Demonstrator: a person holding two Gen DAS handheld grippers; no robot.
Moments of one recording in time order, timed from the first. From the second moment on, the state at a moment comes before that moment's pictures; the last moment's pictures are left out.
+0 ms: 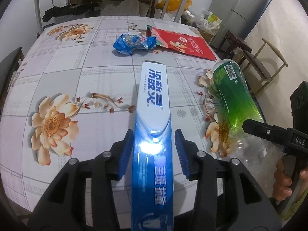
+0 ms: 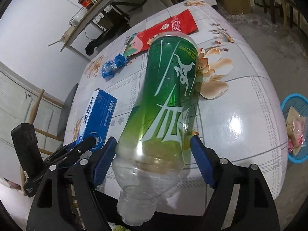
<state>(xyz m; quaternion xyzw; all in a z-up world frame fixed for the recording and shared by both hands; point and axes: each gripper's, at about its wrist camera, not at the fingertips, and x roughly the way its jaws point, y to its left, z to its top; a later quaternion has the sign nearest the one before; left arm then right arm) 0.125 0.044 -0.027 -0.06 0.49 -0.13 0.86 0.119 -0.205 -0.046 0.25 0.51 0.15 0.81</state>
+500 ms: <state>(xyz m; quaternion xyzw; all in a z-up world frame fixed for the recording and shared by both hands) 0.136 0.031 -0.025 -0.04 0.47 -0.11 0.88 0.131 -0.212 -0.058 0.30 0.50 0.15 0.80</state>
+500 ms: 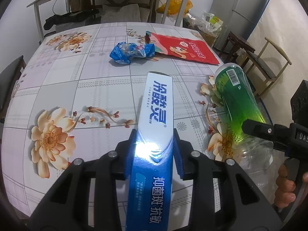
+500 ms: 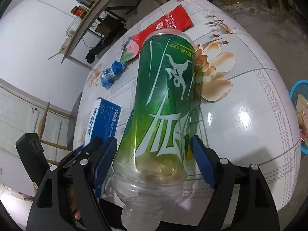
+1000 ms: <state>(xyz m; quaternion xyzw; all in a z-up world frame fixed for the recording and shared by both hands) 0.132 0.030 -0.019 -0.03 0.45 -0.11 0.88 0.133 -0.217 -0.061 0.32 0.49 0.15 0.79</state>
